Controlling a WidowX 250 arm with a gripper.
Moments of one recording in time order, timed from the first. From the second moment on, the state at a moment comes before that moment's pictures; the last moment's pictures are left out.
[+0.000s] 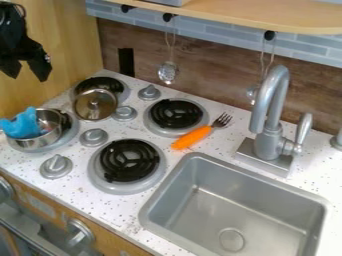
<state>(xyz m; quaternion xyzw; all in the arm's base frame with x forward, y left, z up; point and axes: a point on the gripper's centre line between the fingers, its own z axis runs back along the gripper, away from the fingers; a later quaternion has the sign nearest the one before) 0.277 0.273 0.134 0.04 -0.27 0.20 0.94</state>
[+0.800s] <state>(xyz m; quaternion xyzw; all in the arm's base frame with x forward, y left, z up) 0.256 0.244 0.085 0.00 -0.19 0.18 0.97</state>
